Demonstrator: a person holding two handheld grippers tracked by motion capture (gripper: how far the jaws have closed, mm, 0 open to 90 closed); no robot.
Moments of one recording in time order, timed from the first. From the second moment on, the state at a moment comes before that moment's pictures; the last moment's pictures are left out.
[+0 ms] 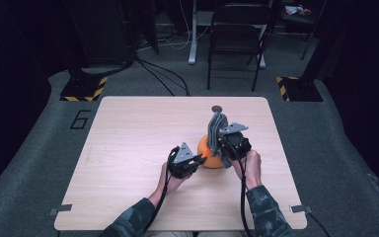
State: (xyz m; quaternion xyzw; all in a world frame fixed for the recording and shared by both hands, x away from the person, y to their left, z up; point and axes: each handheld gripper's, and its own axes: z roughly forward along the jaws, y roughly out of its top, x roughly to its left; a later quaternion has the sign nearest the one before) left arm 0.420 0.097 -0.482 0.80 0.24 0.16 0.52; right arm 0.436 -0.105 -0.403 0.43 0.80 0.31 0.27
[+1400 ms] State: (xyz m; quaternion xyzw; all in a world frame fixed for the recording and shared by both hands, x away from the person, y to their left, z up) left arm 0.426 0.105 -0.485 0.80 0.26 0.15 0.52; right arm 0.445 -0.127 -0.412 0.47 0.78 0.32 0.26
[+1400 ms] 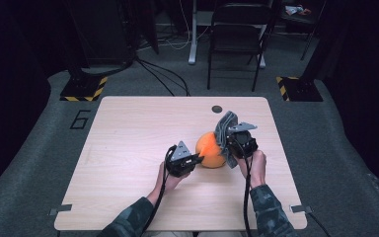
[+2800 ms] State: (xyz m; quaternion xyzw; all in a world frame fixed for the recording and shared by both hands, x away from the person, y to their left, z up) left arm 0.442 0.088 -0.452 0.83 0.26 0.20 0.46; right arm 0.454 -0.124 -0.438 0.47 0.79 0.31 0.22
